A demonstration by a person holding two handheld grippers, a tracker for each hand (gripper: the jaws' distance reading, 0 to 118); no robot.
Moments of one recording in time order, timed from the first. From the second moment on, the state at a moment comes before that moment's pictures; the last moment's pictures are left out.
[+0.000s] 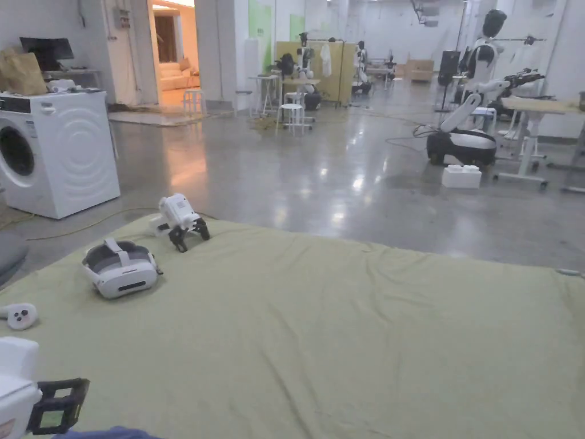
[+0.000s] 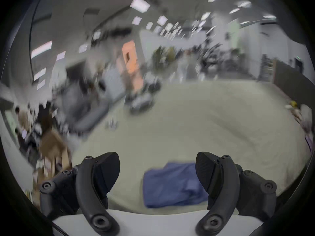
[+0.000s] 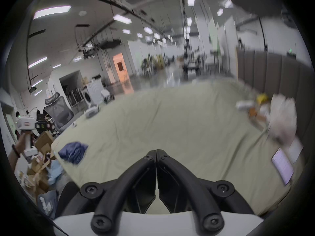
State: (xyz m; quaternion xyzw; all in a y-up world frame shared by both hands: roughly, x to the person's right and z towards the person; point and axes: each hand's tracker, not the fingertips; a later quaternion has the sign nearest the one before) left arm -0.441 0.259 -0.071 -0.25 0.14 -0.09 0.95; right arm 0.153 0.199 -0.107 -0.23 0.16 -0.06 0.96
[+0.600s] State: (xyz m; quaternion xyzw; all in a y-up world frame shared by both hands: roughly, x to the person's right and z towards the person) left arm -0.203 0.319 0.067 0.04 0.03 -0.05 1.00; right arm 0.162 0.302 0.016 0.01 0.08 0.03 1.00
